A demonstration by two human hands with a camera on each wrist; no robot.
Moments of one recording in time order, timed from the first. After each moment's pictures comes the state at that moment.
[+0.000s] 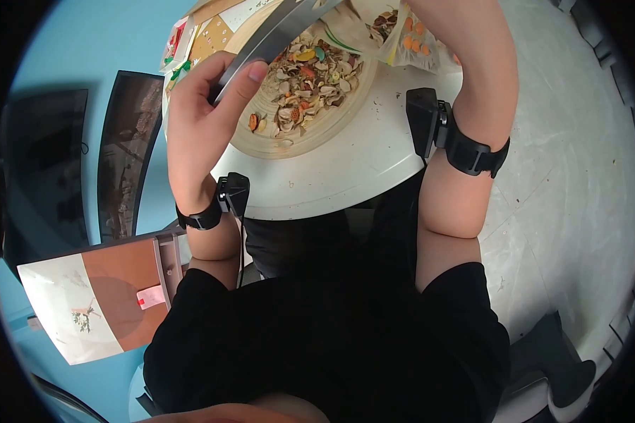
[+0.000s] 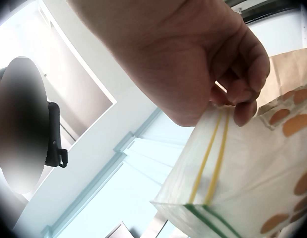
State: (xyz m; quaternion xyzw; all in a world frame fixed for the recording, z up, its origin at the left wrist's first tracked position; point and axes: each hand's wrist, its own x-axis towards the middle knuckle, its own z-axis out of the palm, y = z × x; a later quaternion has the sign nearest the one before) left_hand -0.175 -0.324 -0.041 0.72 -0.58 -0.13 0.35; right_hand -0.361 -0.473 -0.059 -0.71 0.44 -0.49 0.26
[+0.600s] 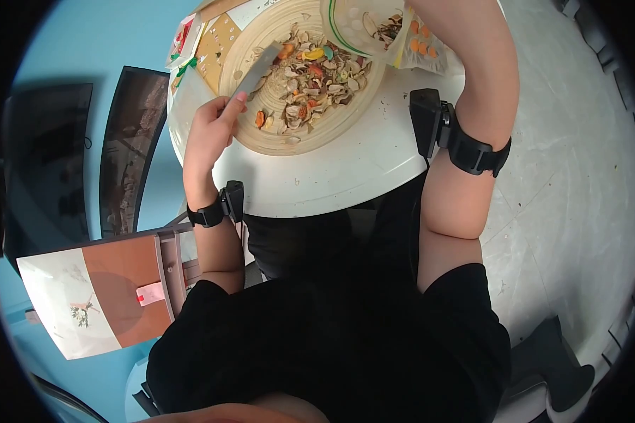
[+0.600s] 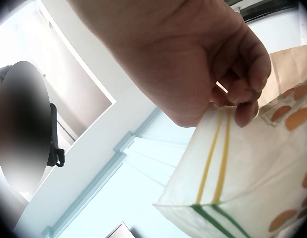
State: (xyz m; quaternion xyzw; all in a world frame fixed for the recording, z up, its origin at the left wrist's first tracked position) left_hand -0.095 -0.292 -0.096 0.87 -0.38 -0.19 0.26; right_hand -0.367 -0.494 -0.066 -0.70 0.41 -0.45 0.37
